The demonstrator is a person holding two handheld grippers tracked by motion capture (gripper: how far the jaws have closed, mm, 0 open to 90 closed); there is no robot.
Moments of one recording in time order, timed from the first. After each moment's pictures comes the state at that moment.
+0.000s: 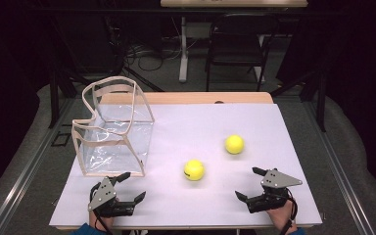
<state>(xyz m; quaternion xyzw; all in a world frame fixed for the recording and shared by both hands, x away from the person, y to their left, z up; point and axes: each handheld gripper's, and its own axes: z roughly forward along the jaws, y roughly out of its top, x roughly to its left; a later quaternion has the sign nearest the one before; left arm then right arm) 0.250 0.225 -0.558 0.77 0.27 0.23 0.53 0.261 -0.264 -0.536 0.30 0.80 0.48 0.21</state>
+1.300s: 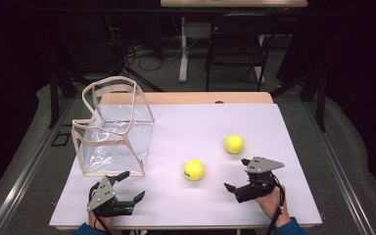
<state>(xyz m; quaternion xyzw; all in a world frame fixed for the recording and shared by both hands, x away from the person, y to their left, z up) 0.250 0.226 -0.556 0.77 0.26 0.23 0.53 0.286 -0.228 -0.509 0.30 0.83 0.44 0.19</state>
